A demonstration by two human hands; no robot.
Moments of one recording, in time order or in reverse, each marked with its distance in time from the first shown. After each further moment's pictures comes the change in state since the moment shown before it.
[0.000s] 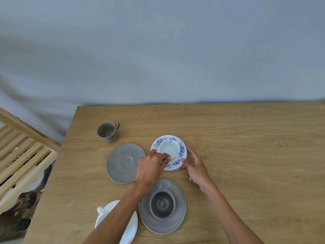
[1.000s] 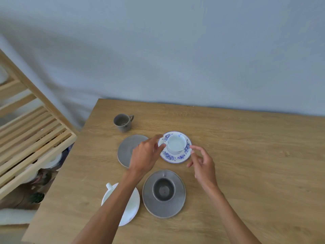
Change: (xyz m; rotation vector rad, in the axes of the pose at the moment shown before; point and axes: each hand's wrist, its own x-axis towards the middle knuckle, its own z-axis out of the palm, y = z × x) left_hand -0.019 -0.003 -0.040 -0.080 0.096 -0.186; right_hand -0.043 -0.011 -0.010 0.009 0.125 -0.274
